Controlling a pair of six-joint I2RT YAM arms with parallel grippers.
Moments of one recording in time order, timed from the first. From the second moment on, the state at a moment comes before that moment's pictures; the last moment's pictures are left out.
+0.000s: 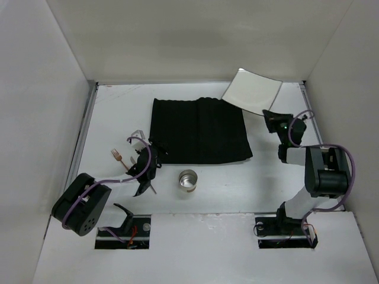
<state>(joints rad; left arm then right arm) -0.56 1.31 0.27 0.71 -0.50 -0.84 -0.14 1.63 0.59 0.89 -0.17 1.43</state>
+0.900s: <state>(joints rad) -0.54 1.23 0.24 0.71 -0.51 -0.87 0.40 1.79 0.64 0.91 -0.08 1.41</state>
